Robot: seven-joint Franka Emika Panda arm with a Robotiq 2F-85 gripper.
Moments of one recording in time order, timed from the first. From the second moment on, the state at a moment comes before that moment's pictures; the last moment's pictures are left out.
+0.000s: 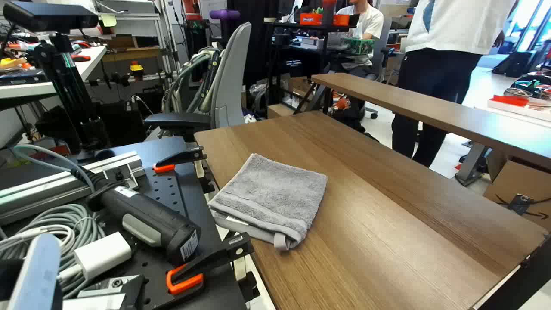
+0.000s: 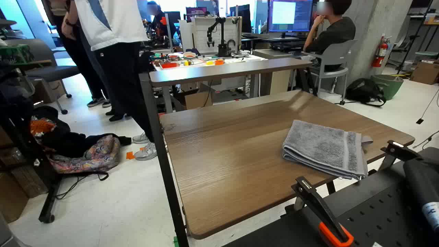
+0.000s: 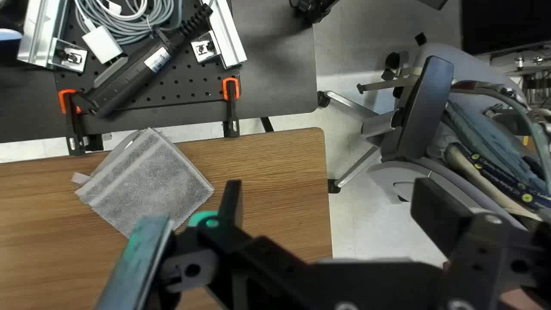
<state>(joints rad) 0.11 -0.44 0.05 -2.16 0.27 1.55 0.15</state>
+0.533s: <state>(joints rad) 0.10 -0.44 0.05 -2.16 0.27 1.57 0.15</state>
